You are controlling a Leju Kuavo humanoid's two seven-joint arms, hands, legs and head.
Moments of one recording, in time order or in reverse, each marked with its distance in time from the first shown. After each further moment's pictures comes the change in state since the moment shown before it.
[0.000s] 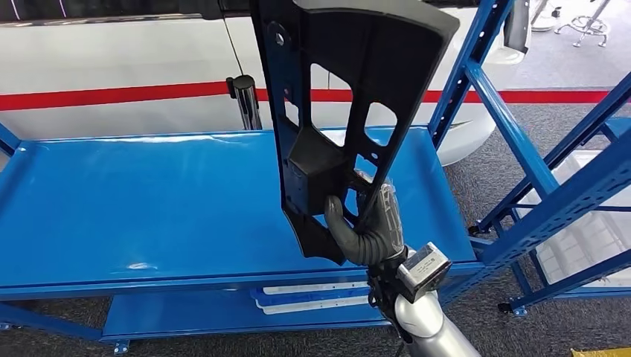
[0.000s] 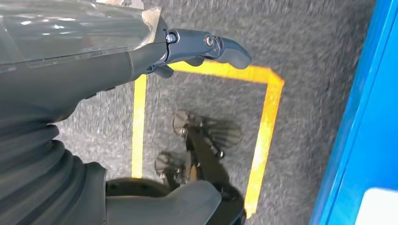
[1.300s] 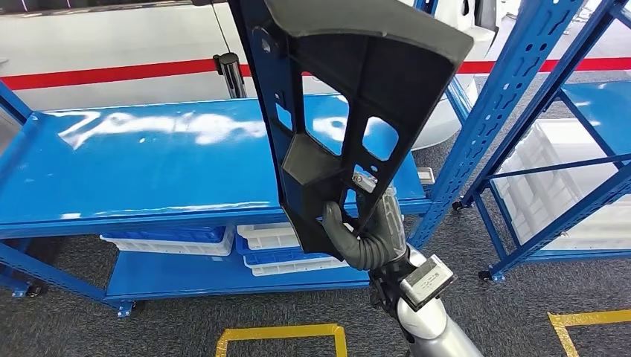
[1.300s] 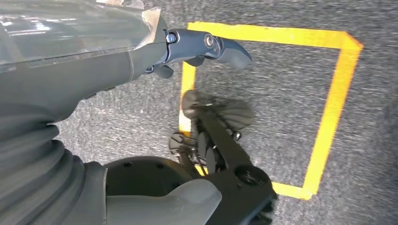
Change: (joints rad) left arm -0.008 -0.001 -0.003 0.001 -0.013 -0.022 0.068; right arm 0.004 0.002 -0.013 -0.031 0.049 0.057 -0.025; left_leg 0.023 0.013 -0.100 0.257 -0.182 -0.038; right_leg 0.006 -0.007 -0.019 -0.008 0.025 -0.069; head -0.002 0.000
